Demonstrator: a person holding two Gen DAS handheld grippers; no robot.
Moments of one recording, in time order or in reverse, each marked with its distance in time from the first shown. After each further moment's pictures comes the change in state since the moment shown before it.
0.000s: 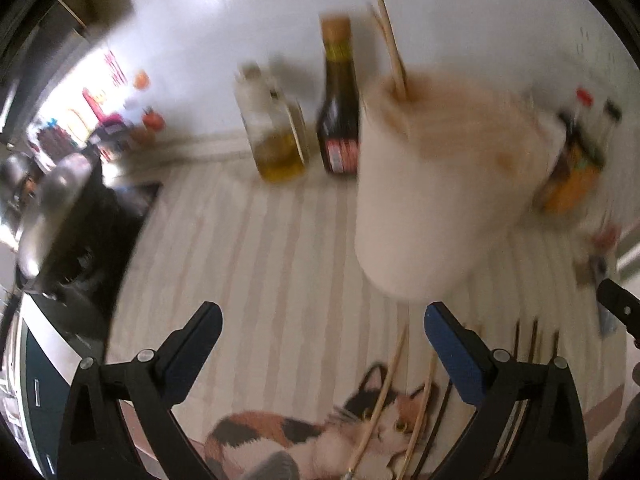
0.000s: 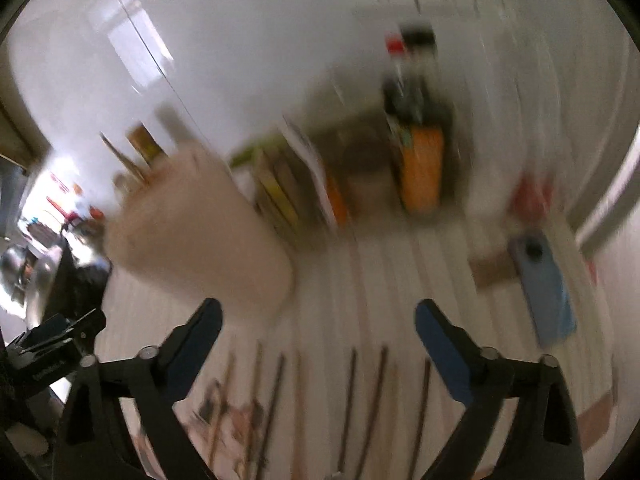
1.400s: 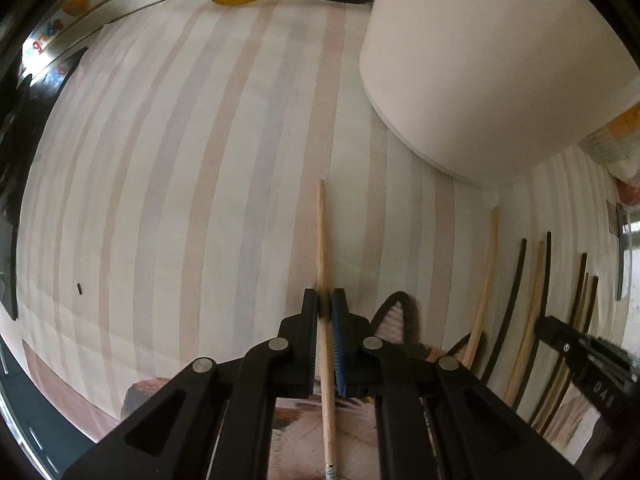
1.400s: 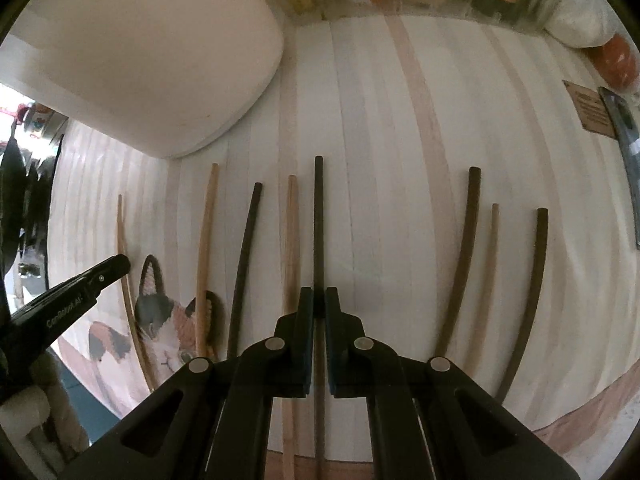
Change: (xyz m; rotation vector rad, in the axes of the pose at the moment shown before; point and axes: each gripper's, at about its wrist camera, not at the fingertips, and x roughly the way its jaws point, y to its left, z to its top) left arm 0.127 0.031 -0.045 -0.061 0.367 -0.157; right arm 0.136 0.024 -0.084 -0.043 0.496 -0.030
